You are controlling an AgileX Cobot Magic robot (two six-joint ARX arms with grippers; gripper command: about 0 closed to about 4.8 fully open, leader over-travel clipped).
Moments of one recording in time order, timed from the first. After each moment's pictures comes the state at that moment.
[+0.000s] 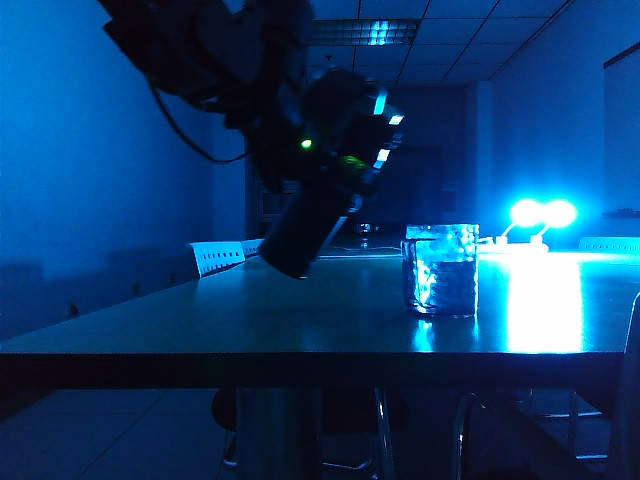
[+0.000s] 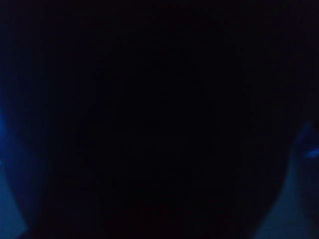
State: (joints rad) left arm -0.67 1.94 1.29 0.38 -0.29 0.51; right arm 0.07 0.47 0.65 -0.40 -0.58 0.10
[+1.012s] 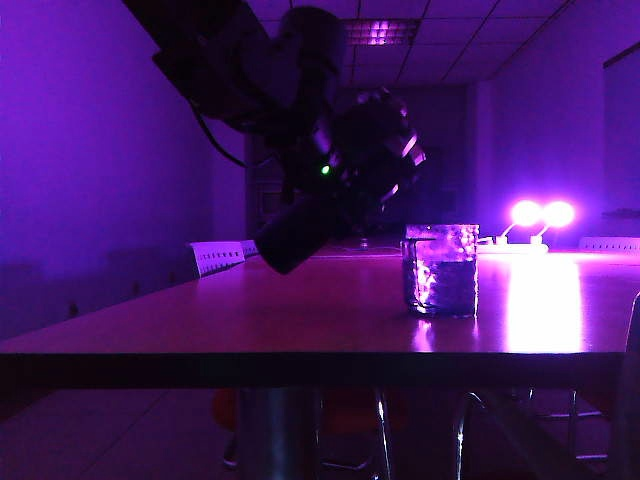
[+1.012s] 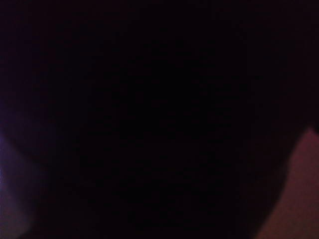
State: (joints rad) left arm -0.69 2.05 1.41 0.38 -0.43 0.83; right arm 0.07 0.48 0.65 -0.43 -0.58 0.08
